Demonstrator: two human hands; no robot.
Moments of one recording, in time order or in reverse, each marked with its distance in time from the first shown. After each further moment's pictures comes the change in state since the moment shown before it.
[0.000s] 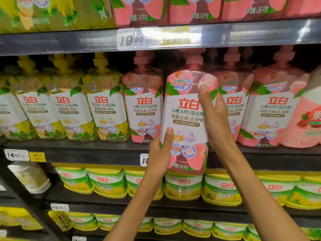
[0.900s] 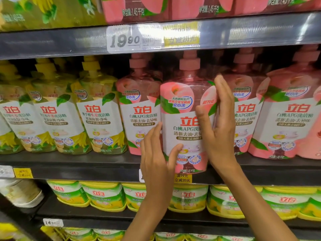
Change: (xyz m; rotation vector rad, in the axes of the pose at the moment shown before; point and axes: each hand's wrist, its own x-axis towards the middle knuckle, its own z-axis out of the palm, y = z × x) left_hand 0.017 -0.005 0.002 0.650 0.421 0.556; right_hand 0.019 0.028 0.006 -0.482 0.135 -0.745
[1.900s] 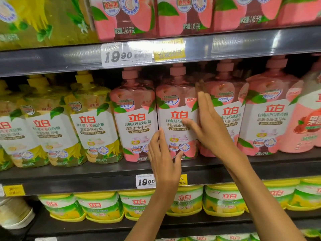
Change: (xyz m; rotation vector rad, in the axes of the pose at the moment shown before) left_hand -0.001 -0.011 0.035 0.151 -0.188 -0.066; right_hand 0.024 0.011 -0.016 -0.512 -0.413 0.038
